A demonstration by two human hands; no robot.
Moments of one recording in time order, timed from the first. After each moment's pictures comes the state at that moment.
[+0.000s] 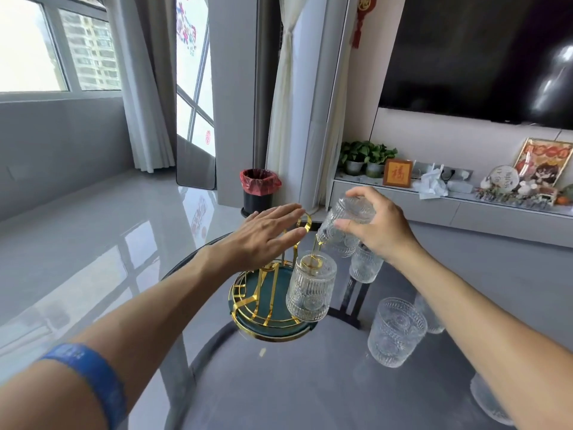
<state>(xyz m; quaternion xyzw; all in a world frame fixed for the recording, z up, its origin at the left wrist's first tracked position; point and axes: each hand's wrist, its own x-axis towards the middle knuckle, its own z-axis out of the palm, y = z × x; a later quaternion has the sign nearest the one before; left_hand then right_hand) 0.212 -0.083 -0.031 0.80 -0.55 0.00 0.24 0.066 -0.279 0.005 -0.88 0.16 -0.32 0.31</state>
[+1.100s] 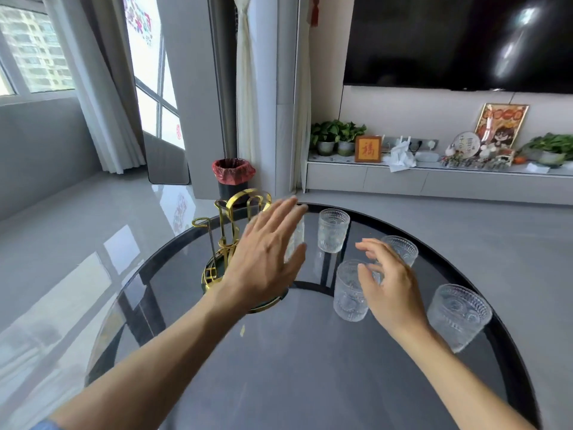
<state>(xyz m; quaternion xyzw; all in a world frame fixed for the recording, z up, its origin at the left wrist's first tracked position) 0.092 -0.101 -0.049 0.75 -0.56 0.21 0.28 -0.070 -0.264 -0.096 -0.84 0.20 -0.41 0.28</state>
